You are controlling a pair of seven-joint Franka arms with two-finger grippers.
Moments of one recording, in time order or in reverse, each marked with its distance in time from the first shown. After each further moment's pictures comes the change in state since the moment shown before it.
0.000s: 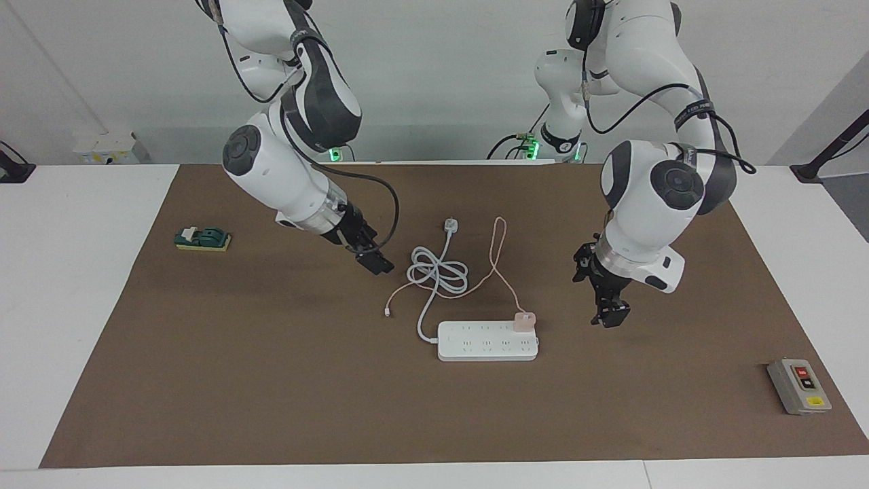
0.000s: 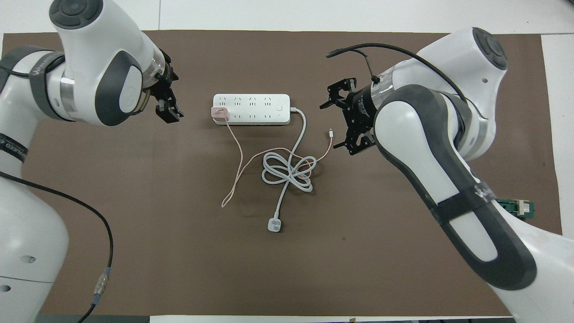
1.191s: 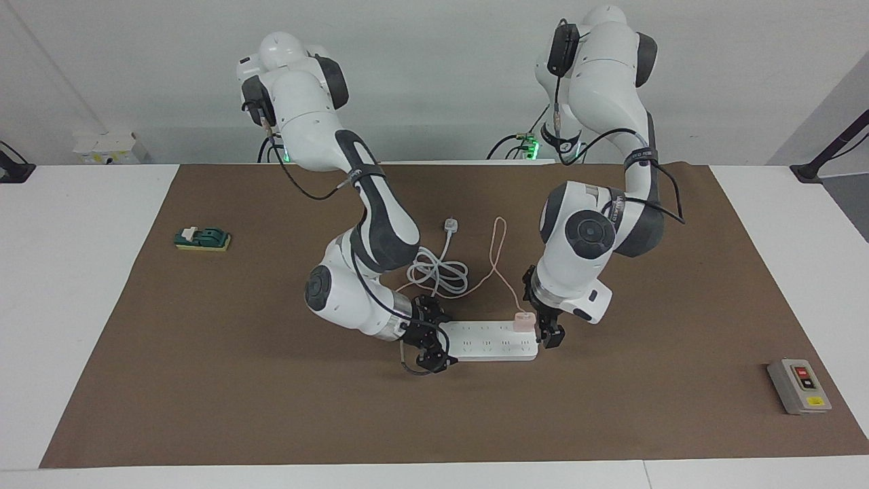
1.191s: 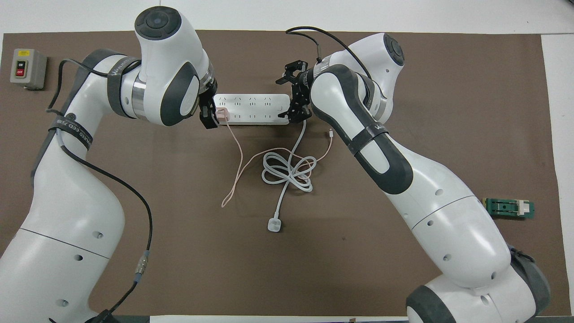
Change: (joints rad) left arm -0.080 0.121 -0.001 0.069 0.001 -0.009 -0.046; right arm 0.047 0.533 0.046 0.485 0.158 0.127 0.103
